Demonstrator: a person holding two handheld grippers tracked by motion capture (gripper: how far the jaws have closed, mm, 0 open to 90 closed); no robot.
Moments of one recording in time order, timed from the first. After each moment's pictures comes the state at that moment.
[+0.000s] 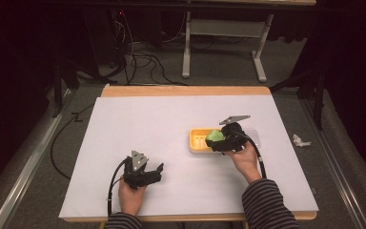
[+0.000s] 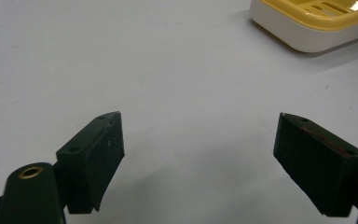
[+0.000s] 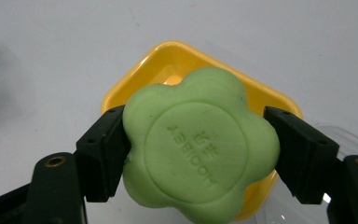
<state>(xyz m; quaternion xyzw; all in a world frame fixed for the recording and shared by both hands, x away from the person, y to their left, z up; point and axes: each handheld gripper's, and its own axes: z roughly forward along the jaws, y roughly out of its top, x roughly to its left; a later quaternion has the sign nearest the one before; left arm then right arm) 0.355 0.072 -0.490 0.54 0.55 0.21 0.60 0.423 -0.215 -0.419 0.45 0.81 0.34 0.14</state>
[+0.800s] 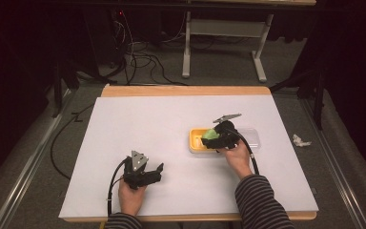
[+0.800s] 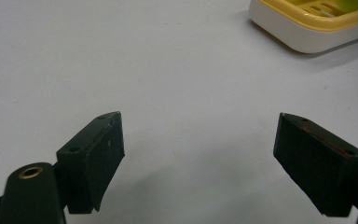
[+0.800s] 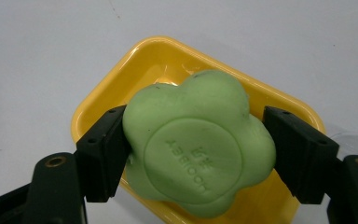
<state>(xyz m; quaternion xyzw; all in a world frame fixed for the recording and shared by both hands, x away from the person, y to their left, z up) 0.355 0.073 -0.490 0.54 0.55 0.21 0.60 0.444 -0.201 -0.437 0.47 0.81 0.32 0.14</state>
